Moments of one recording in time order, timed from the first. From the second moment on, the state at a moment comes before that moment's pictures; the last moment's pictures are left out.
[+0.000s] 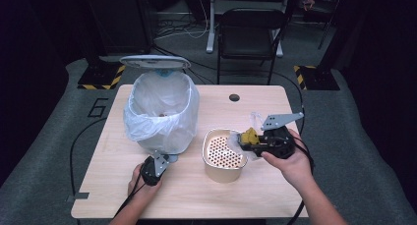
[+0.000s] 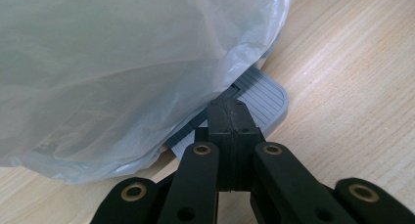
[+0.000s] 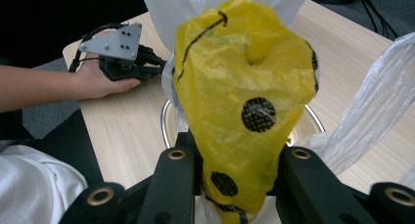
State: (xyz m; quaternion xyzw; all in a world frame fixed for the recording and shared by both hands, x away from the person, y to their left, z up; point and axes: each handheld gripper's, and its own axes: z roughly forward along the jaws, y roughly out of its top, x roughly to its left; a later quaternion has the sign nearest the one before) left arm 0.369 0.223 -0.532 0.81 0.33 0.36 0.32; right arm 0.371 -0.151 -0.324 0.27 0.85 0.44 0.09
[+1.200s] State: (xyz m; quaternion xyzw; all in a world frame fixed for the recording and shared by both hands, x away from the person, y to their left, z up) left arm 0.369 0.223 -0.532 0.81 0.33 0.37 0.32; right arm 0.420 -0.038 -0.274 0.19 0.86 0.46 0.10
